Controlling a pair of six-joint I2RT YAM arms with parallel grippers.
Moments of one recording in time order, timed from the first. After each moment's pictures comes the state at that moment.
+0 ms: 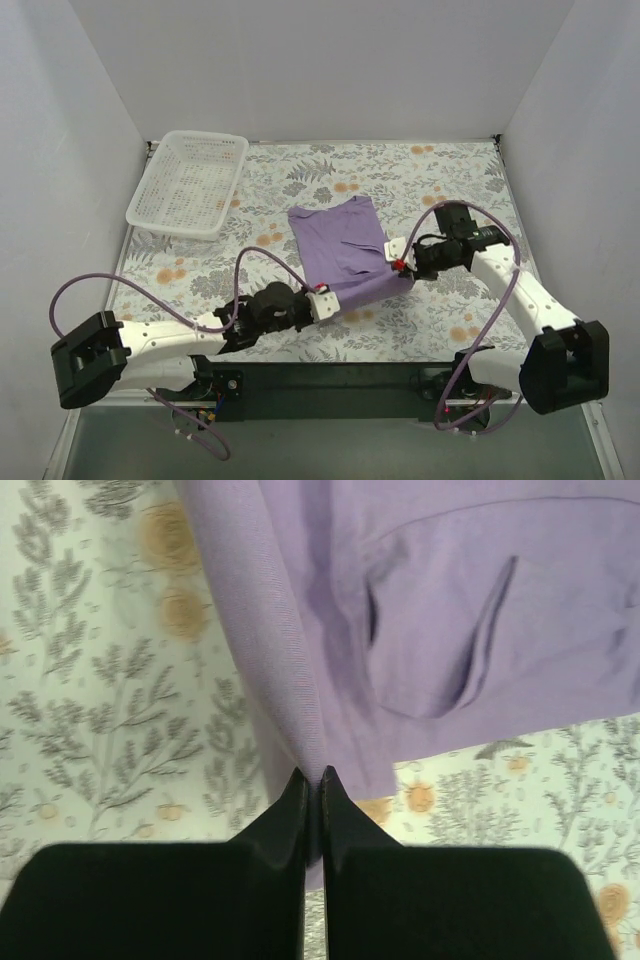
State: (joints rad) left arm -1.14 1.12 0.39 0.28 -0.01 0.32; right arm 0.28 1.17 0.86 -0.89 -0.71 -1.37
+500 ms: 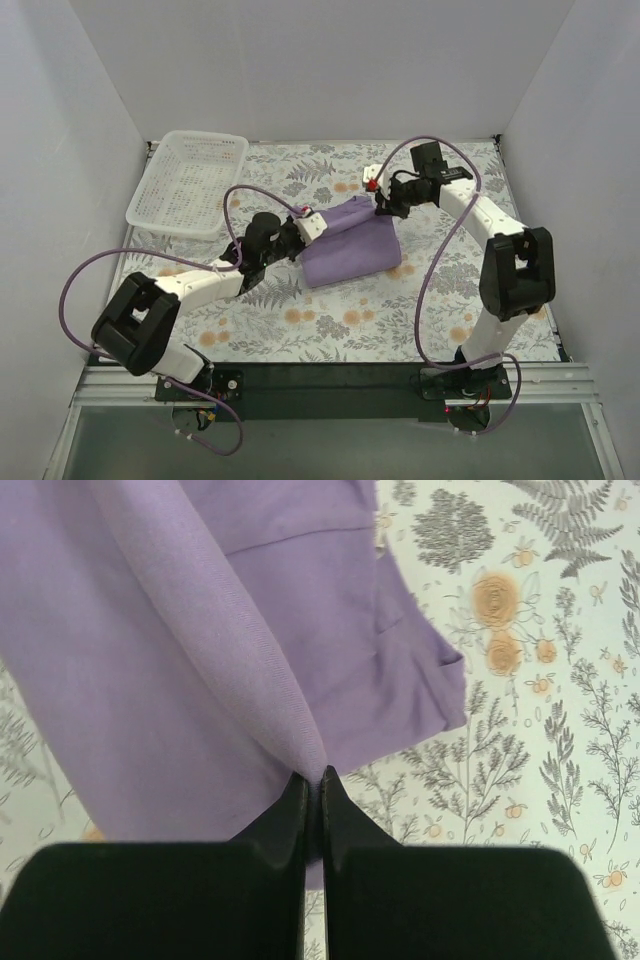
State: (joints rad) left arm -0.64 1.44 0.67 0.40 0.19 0.46; right arm 0.28 1.73 1.37 -0.64 -0.70 -1.08
